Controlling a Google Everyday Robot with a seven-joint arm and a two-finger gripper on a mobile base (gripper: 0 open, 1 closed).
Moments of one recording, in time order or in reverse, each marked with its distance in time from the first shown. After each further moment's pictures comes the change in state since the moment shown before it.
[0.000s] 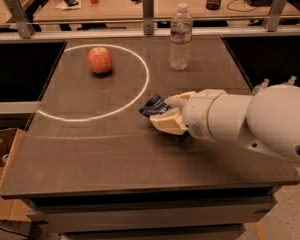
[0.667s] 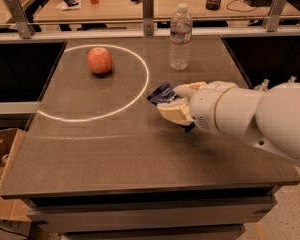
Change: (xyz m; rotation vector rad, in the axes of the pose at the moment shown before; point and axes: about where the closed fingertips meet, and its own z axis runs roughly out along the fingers) arm -0.013 -0.023 -0.014 0.092 -0.034 0.005
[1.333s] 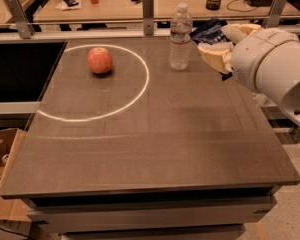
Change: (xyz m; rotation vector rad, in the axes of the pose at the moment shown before) arm -0.069 -0.123 -0.071 0.414 -0.162 -0.081
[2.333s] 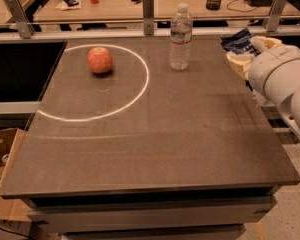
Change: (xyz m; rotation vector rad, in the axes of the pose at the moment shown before) arm 0.077 -0.059 0.019 0.205 0.091 -0.064
